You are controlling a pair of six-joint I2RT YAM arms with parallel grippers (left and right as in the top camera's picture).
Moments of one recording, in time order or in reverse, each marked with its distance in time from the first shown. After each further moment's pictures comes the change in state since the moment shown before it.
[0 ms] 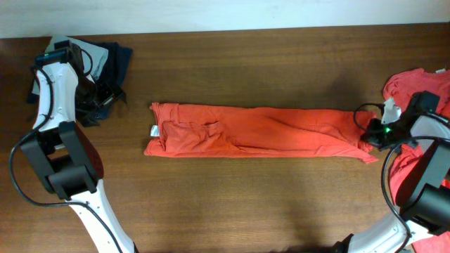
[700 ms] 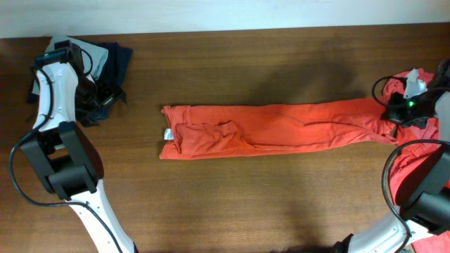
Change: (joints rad) left arm 0.000 0.000 0.000 0.000 0.000 0.000; right arm 0.005 0.002 0.384 -0.362 0.058 0.000
